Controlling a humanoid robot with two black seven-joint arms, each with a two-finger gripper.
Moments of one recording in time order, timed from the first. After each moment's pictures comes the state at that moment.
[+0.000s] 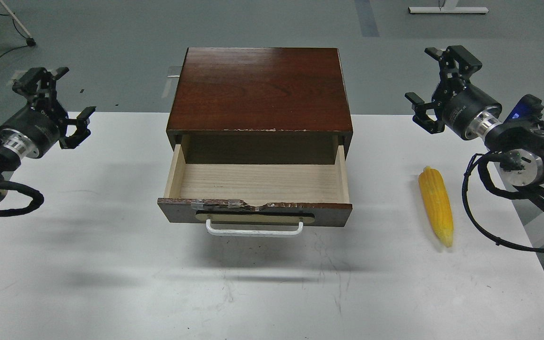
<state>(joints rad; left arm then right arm) -0.73 0.57 -0.69 -0.56 0.16 -0.49 -0.27 0.90 -0.62 0.35 0.98 -0.01 0.17 0.27</state>
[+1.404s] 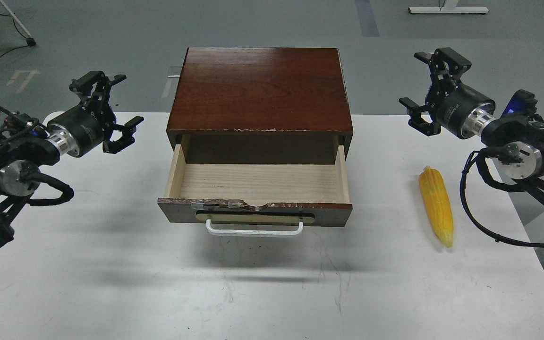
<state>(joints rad) -0.74 0.54 -0.69 -0.77 0.17 -0.41 -0.09 0.94 -0.61 0.33 0.98 -0.01 0.17 0.17</state>
